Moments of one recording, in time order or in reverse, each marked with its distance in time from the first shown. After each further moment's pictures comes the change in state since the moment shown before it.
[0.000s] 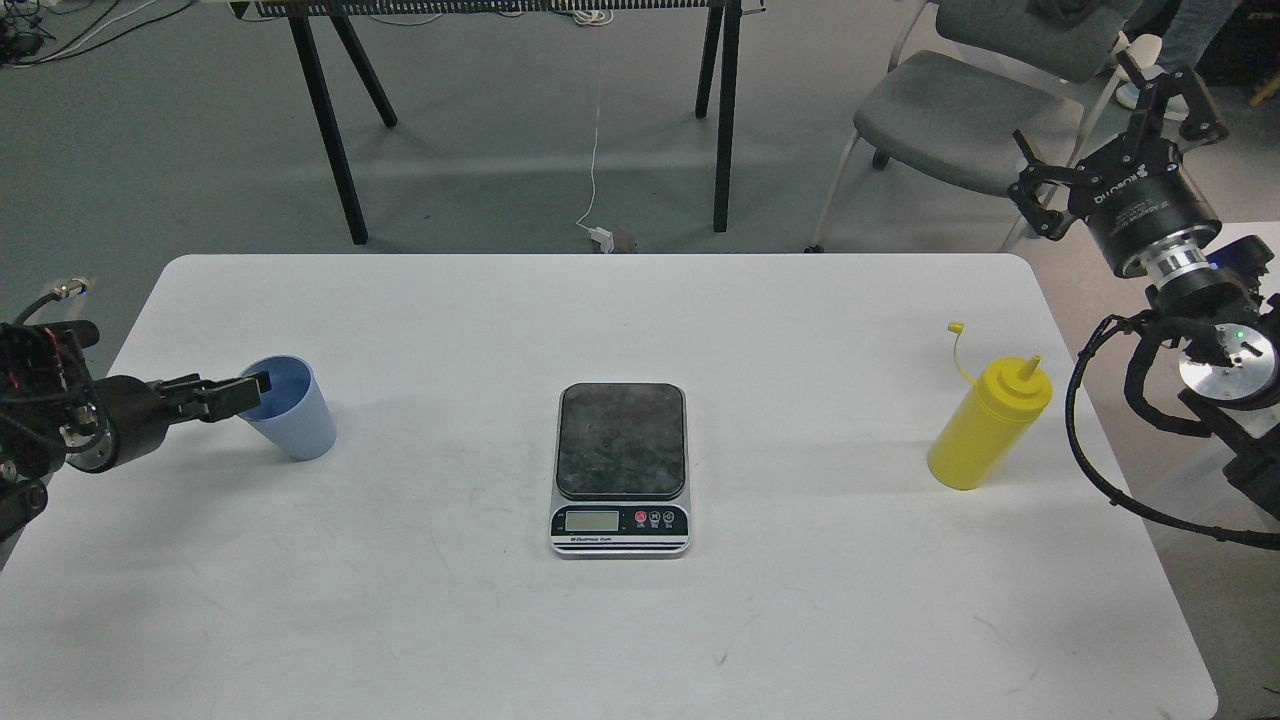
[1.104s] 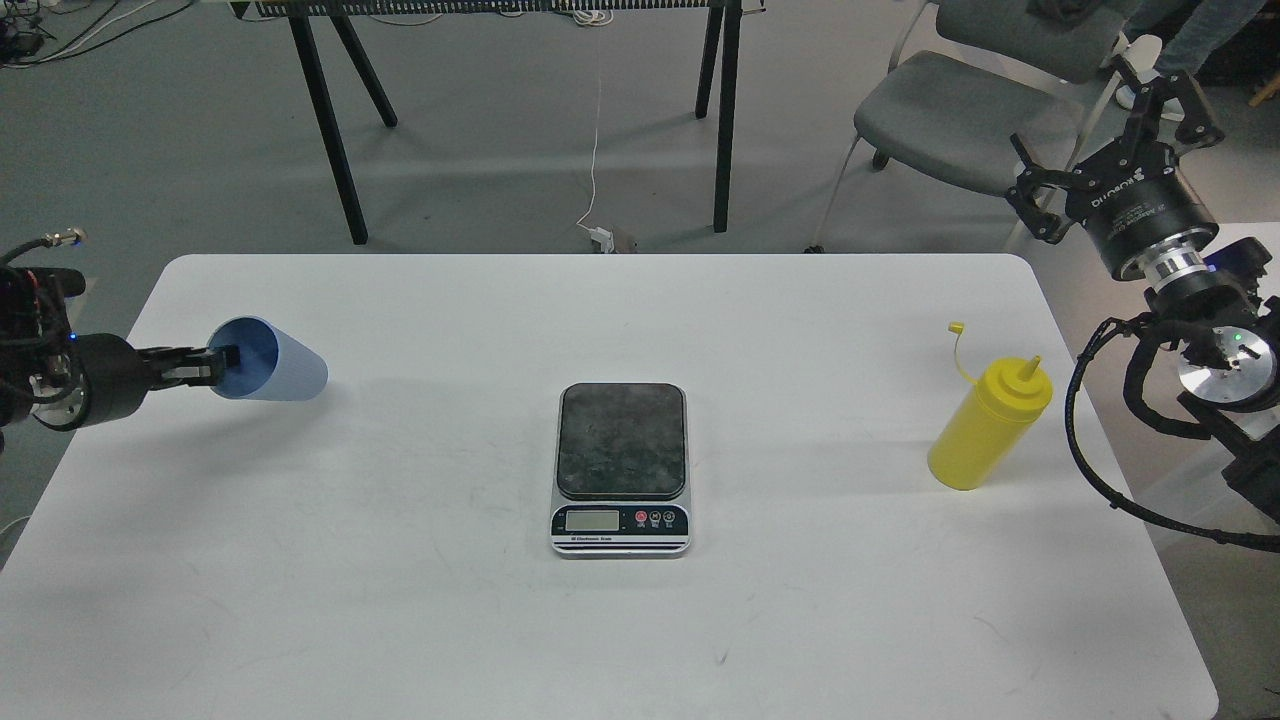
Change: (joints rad) left arm -0.193 0.140 0.125 -0.196 0.029 -0.151 0.000; right arm -0.003 0.001 0.000 0.001 -0.012 0.000 0.000
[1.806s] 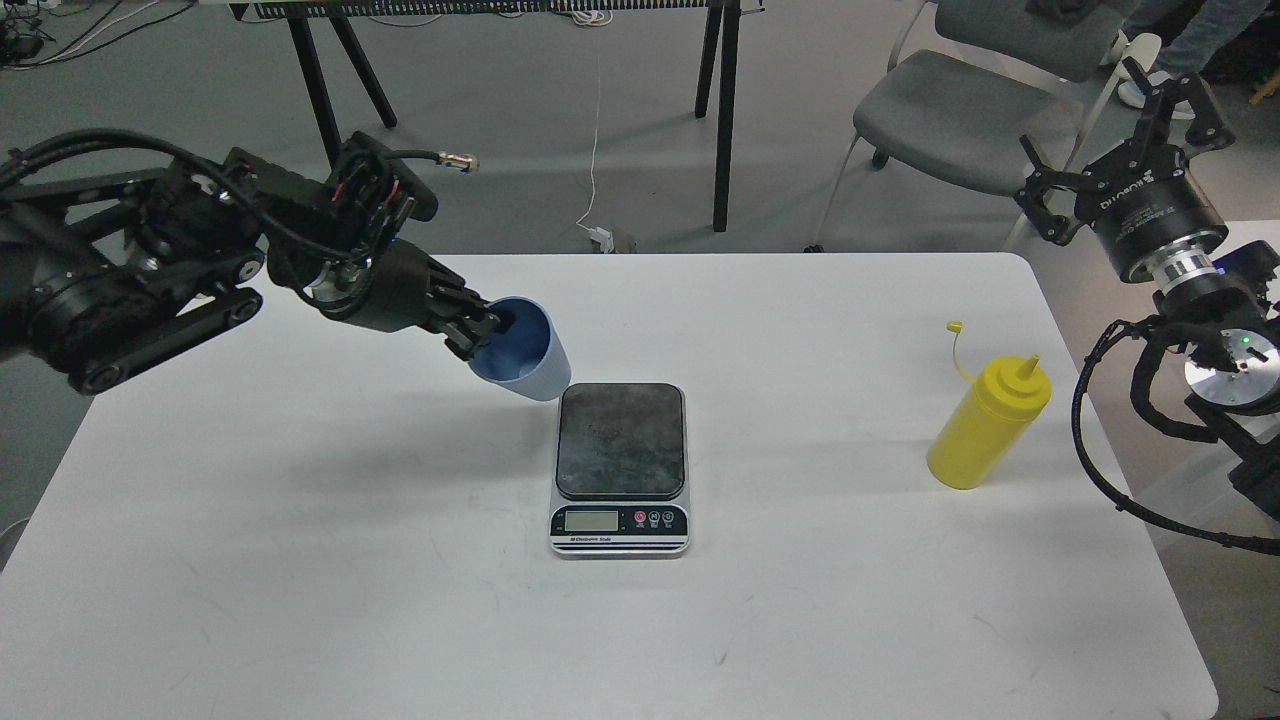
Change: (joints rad) left arm -0.386 -0.340 0.000 -0.308 0.482 -0.282 0.000; right arm -0.015 -0.011 0.010 -0.004 0.000 0.000 0.001
